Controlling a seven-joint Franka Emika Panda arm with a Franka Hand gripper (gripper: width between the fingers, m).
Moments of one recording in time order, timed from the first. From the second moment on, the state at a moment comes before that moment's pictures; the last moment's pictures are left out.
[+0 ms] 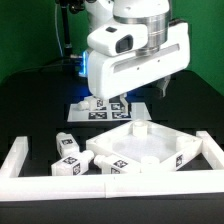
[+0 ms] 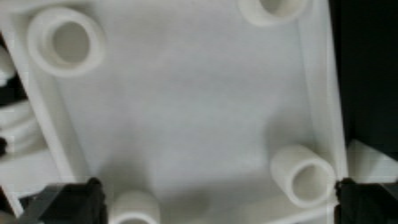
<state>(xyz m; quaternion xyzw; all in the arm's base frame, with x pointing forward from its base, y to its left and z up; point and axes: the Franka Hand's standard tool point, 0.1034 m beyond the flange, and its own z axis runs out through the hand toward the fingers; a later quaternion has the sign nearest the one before) 0.548 0.004 0.102 -0.96 -0.27 0.05 0.06</state>
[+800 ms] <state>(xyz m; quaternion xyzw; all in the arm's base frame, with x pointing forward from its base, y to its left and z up) 0.548 -0.021 0.088 -0.93 -0.38 0.02 0.03</state>
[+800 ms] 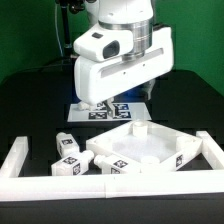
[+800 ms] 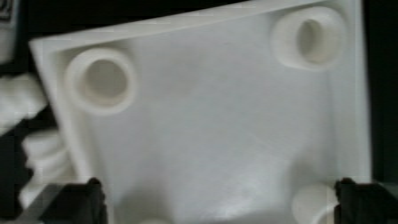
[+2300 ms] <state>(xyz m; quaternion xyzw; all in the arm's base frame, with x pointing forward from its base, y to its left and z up) 0.572 -0.060 0.069 -0.93 -0.35 0.03 0.04</state>
